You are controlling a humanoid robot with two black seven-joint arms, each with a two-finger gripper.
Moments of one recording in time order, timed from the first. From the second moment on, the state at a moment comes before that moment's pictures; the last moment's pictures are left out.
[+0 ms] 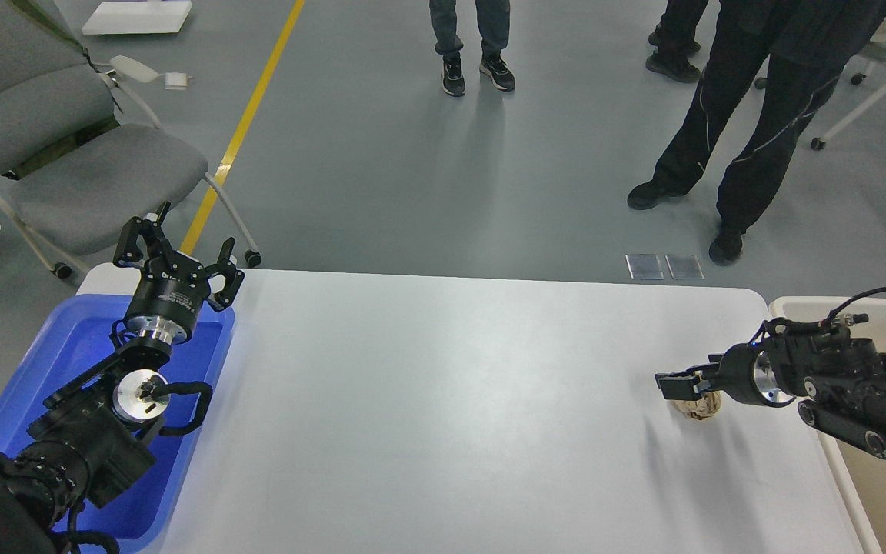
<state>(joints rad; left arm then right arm) -0.71 0.21 -0.73 -0.22 -0.10 -0.63 -0.57 1.02 -0.48 -0.42 0.70 -1.32 0.00 0.30</state>
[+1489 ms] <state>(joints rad) -0.71 0.21 -0.73 -0.22 -0.10 -0.63 -0.57 0.85 -0.27 -0.44 0.29 -1.22 -0.01 0.39</state>
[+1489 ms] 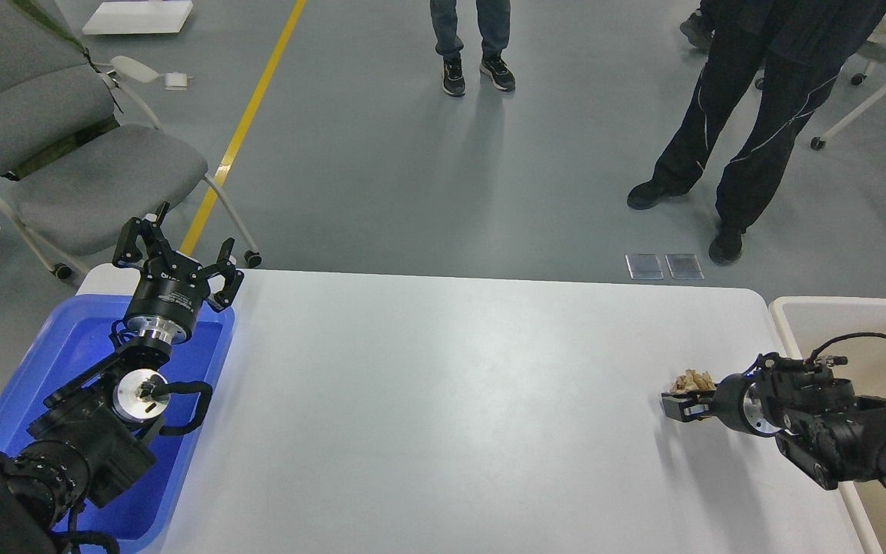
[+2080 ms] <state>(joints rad) -0.71 0.21 -0.73 -0.22 -0.10 -0.63 -0.57 0.86 -0.26 -0.49 0.27 -1.16 0.00 0.41</state>
